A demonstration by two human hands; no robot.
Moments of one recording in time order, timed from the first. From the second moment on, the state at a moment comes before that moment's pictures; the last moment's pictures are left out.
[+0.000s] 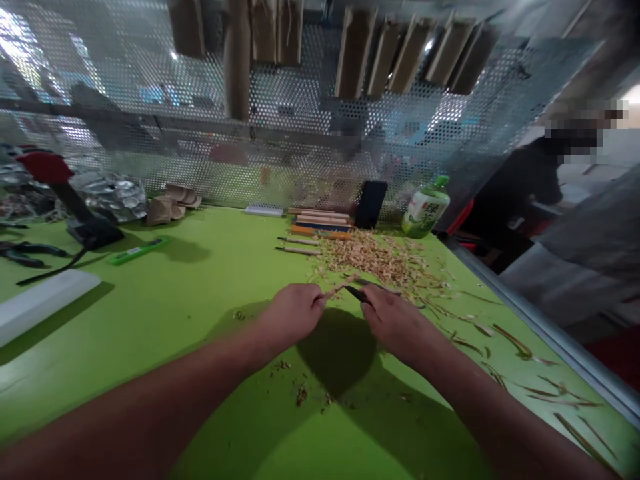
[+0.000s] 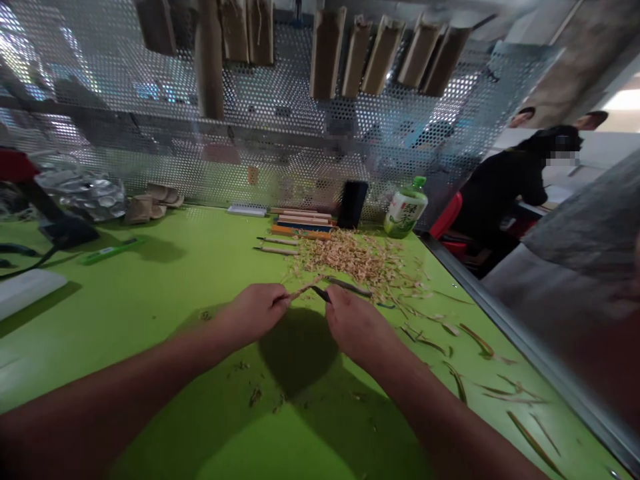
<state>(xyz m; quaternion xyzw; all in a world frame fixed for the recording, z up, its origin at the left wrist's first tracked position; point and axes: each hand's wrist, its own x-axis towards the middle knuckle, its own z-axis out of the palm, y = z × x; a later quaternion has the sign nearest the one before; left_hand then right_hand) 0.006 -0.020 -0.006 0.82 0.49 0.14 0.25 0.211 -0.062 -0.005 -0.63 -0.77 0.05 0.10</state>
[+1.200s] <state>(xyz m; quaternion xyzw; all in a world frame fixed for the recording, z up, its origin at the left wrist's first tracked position) 0.008 -0.004 -0.017 0.89 0.44 0.05 0.12 0.180 -0.060 -0.002 -0.67 -0.71 0.19 0.06</state>
